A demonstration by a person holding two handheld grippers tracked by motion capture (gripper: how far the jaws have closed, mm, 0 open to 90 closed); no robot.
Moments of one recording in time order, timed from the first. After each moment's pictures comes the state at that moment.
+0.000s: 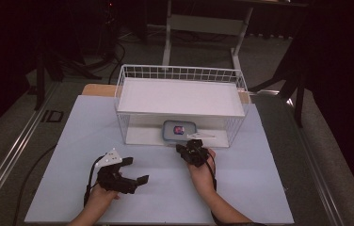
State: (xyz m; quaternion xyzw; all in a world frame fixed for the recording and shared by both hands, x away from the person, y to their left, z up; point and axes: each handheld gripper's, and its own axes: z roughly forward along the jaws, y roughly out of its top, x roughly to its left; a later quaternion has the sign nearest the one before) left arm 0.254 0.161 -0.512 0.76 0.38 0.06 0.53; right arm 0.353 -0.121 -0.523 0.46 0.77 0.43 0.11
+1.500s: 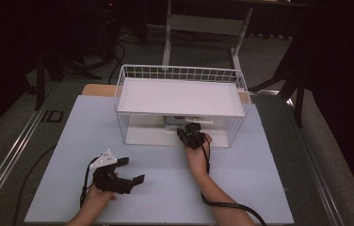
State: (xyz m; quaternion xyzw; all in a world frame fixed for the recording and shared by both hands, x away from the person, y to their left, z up) left arm 0.252 0.172 -0.516 0.75 0.39 0.07 0.53; right arm 0.409 -0.113 -0.523 0.51 0.74 0.42 0.14
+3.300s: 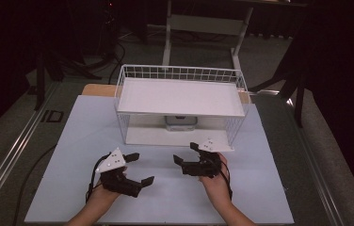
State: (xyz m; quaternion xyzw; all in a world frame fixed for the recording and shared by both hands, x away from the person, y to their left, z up) left arm 0.246 0.146 -0.489 0.76 0.30 0.11 0.56; right arm 0.300 -0.152 -0.482 0.35 0.77 0.52 0.13
